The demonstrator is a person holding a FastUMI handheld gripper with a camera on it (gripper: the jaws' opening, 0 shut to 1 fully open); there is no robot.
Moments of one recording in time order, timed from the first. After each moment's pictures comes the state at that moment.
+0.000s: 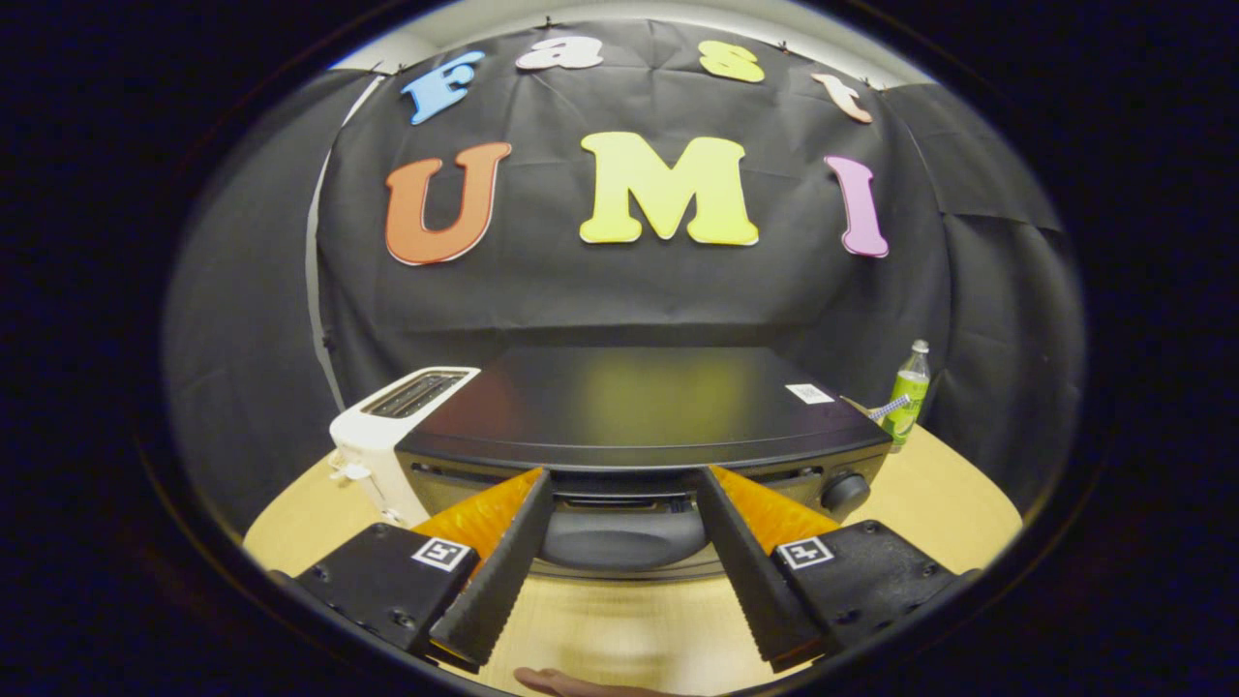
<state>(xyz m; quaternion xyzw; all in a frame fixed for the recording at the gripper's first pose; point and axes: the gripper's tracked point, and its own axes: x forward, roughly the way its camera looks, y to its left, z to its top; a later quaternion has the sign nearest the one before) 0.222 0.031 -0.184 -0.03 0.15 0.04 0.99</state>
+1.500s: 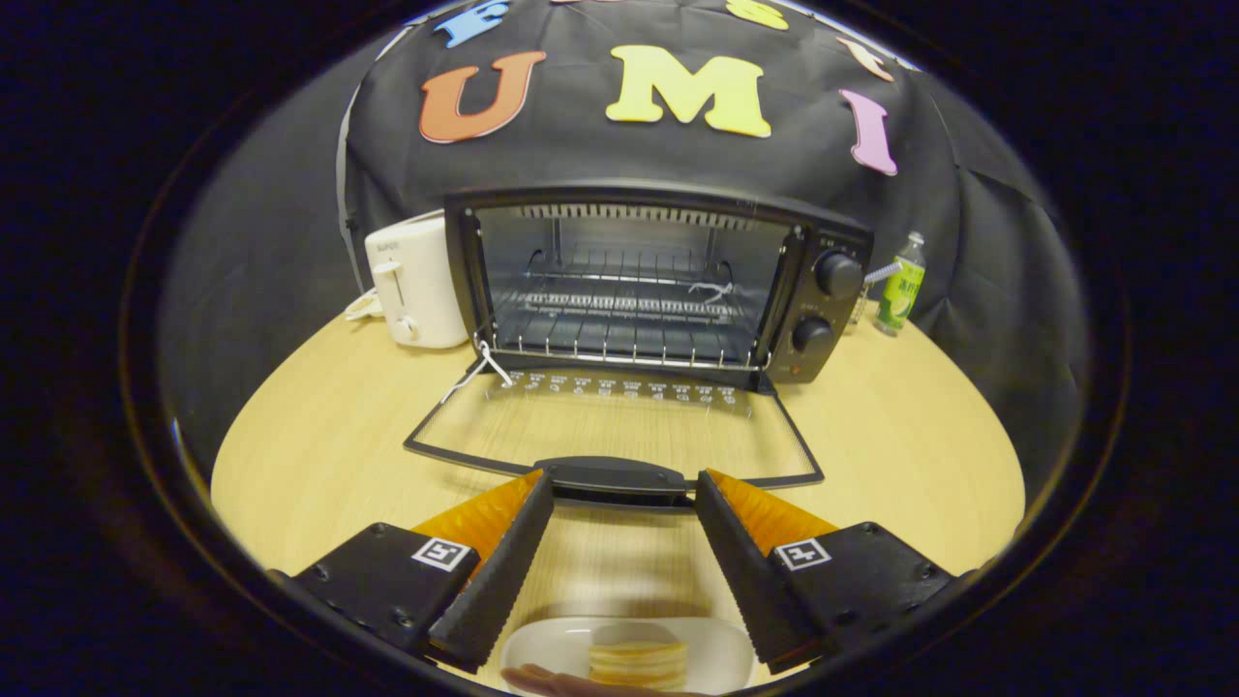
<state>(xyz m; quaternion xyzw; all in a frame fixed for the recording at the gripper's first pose) 0.092 0.009 -0.326 -0.06 0.34 0.04 0.94</state>
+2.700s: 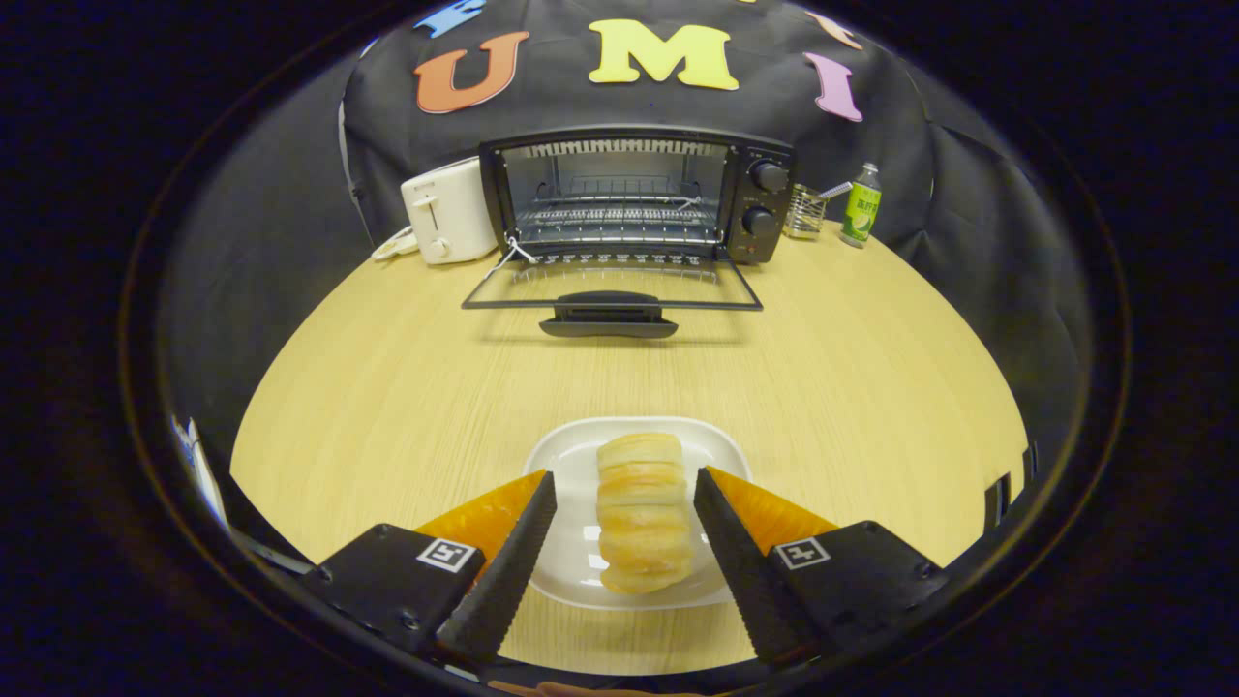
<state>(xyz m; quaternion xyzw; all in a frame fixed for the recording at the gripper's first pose) -0.052 -0.010 -0.339 -0.03 0.40 0.03 0.91</state>
